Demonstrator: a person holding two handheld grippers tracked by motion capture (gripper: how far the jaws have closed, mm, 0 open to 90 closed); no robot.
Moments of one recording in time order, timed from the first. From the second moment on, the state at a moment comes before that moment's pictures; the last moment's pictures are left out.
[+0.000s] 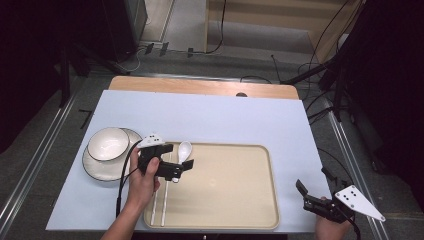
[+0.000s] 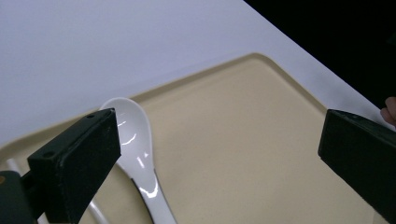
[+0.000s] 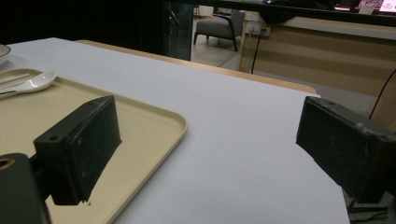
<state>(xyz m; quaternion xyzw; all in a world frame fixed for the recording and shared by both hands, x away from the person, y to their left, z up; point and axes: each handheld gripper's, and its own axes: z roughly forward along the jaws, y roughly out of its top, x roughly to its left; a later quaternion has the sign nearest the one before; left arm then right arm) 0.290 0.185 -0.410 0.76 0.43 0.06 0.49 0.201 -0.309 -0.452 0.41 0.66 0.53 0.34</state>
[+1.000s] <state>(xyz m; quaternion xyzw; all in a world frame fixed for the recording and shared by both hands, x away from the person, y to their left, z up) 0.291 0.244 -0.389 0.74 0.48 0.11 0.47 0.202 -0.308 -0.451 0.41 0.66 0.53 0.35</state>
